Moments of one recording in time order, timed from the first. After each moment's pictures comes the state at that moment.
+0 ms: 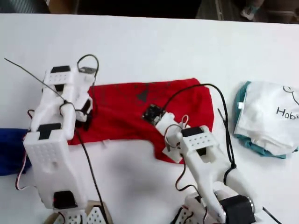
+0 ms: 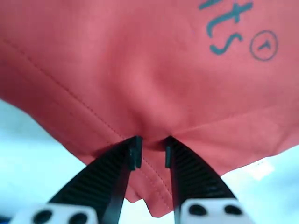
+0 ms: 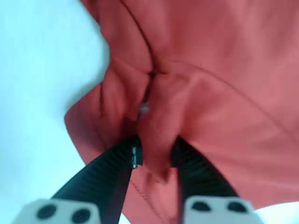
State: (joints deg) left arm -14.4 35.8 -5.7 86.5 -19.0; right arm -19.7 -20.2 61.0 47.6 39.3
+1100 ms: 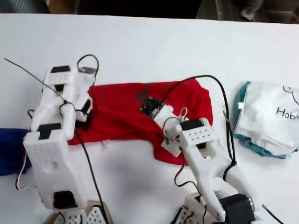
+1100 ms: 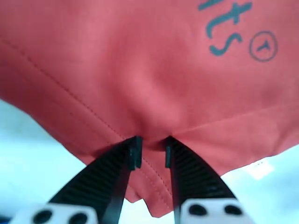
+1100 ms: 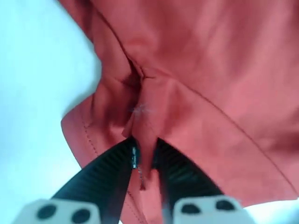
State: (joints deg) left arm -14.4 35.9 -5.8 86.5 -19.0; right arm -19.9 -19.7 54.0 53.1 39.3
